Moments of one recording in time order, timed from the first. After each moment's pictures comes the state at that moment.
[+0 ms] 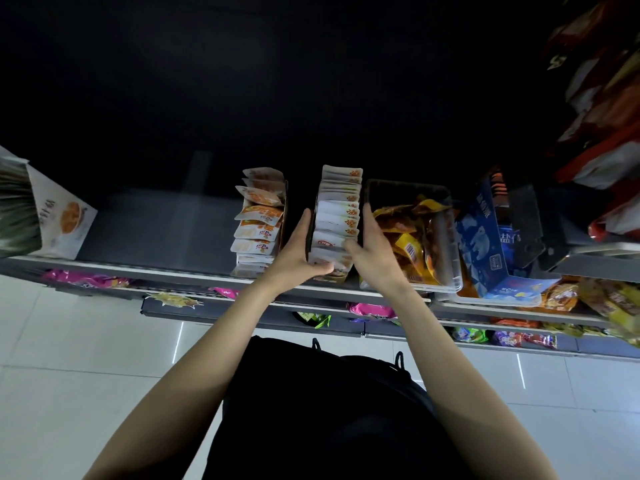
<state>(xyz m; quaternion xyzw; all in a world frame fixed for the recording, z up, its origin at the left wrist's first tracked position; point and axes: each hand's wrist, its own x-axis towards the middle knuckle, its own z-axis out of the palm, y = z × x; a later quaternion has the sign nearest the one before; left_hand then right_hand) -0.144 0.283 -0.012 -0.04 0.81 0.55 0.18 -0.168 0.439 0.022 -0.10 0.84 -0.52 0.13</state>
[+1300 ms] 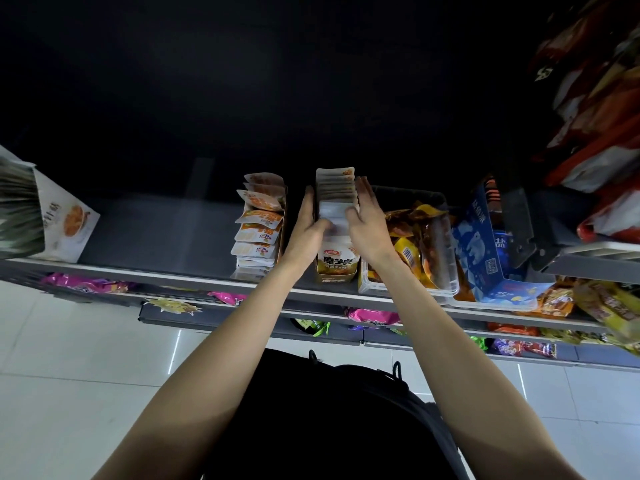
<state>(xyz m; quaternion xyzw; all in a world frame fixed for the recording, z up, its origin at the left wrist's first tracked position) -0.179 0.311 0.006 -0.12 0.69 0.71 0.06 -0.211 0.426 0.020 -0.08 0.88 -0.47 0.06</state>
